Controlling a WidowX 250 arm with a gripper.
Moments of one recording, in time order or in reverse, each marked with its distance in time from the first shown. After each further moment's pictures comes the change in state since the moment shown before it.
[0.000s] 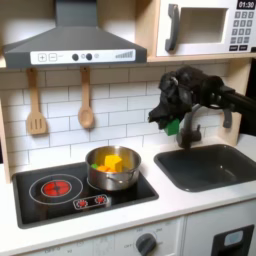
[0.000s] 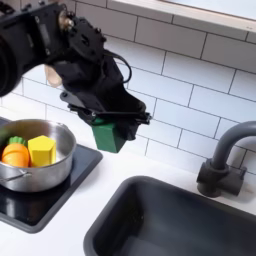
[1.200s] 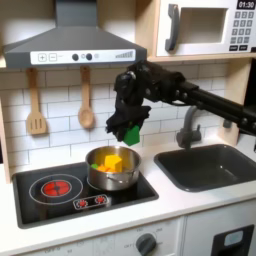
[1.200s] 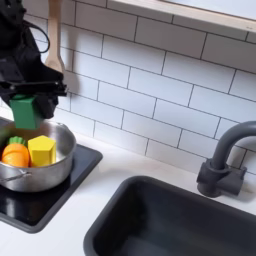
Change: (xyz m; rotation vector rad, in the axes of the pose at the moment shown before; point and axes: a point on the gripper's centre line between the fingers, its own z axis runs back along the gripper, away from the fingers) arm -0.009 0.103 0.024 0.175 0.148 0.201
